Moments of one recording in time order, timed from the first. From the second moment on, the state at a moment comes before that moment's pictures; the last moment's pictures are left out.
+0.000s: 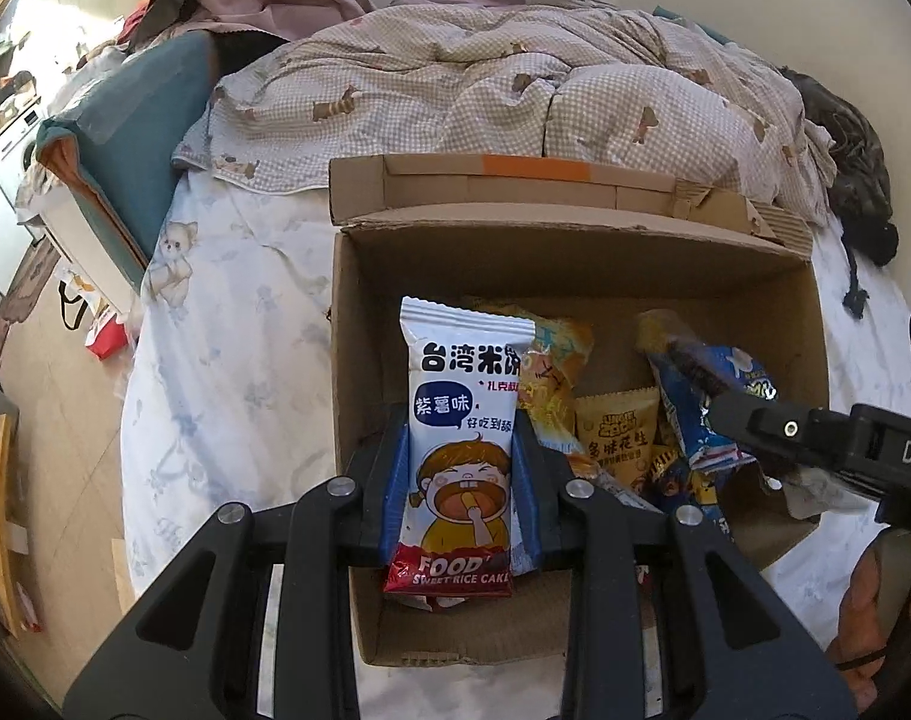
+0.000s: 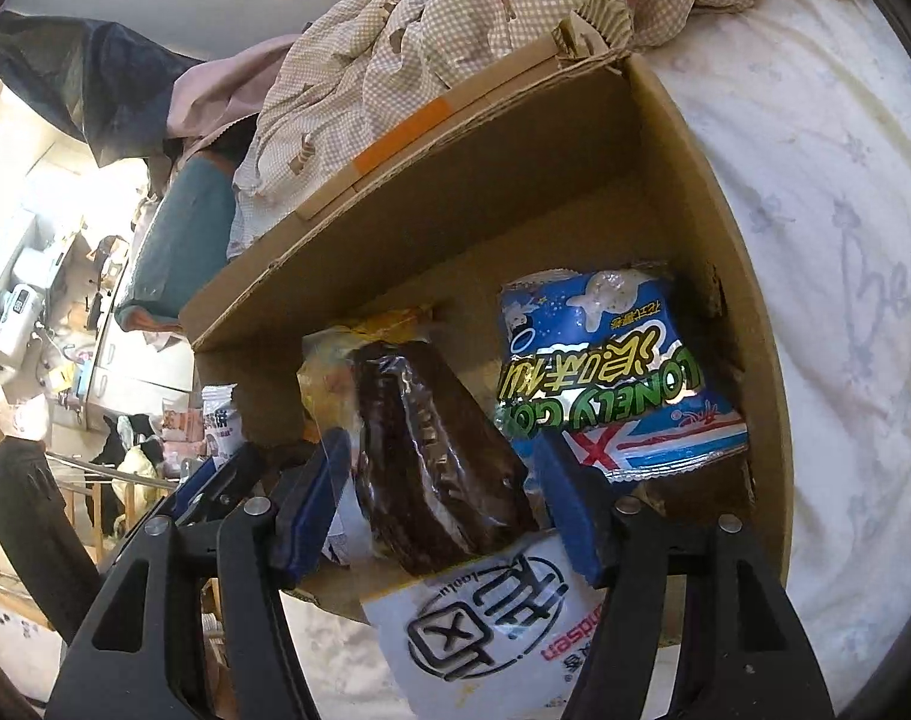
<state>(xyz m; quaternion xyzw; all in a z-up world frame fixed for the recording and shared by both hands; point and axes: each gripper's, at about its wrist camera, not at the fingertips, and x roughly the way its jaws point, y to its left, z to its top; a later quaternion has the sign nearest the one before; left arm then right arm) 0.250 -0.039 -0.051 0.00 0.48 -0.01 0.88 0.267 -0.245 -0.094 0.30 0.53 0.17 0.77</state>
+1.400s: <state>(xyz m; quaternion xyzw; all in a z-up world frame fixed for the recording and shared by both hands) 0.184 -0.004 -0.020 -0.06 0.47 0.00 0.88 0.189 -0.279 -0.061 0.31 0.51 0.15 0.79</state>
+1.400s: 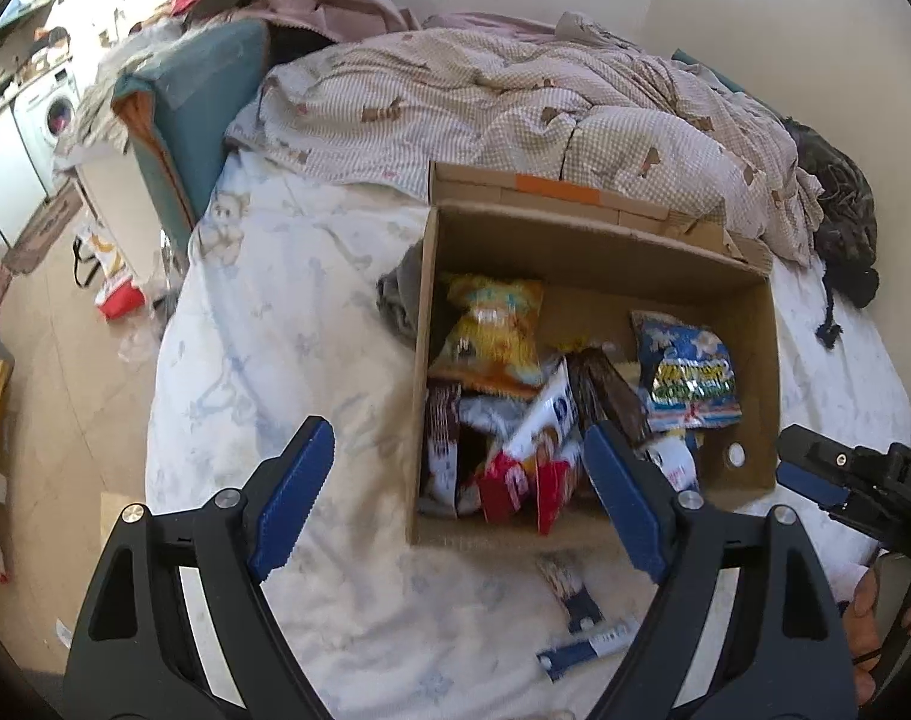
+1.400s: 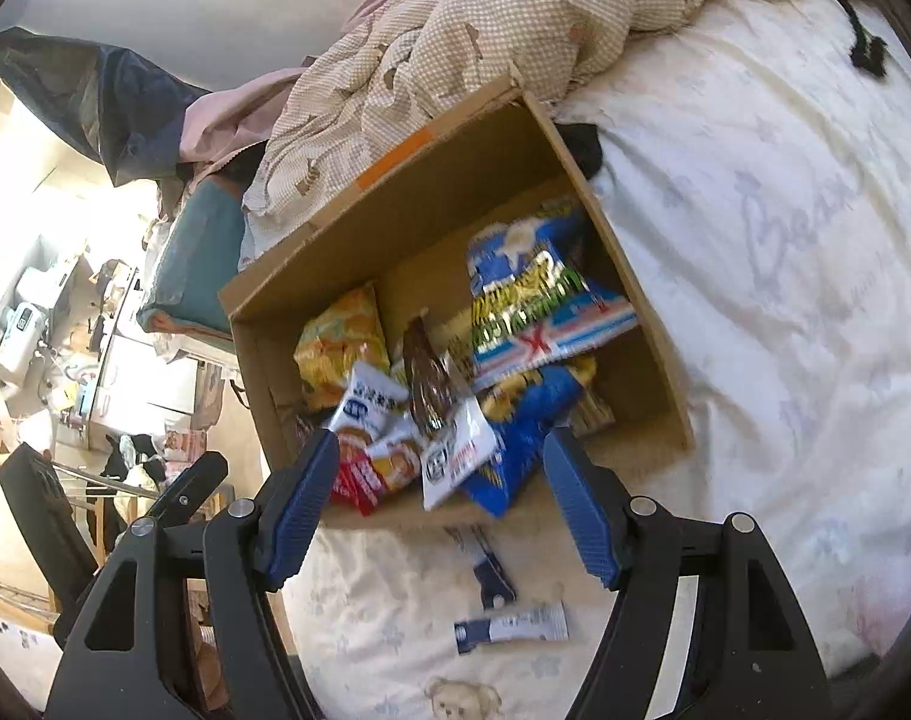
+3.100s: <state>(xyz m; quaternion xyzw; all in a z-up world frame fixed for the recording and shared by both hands) 0.095 -0.097 -0.082 0.07 0.61 -0.23 0.76 0.136 -0.310 -0.086 0.34 0.54 0.08 0.76</state>
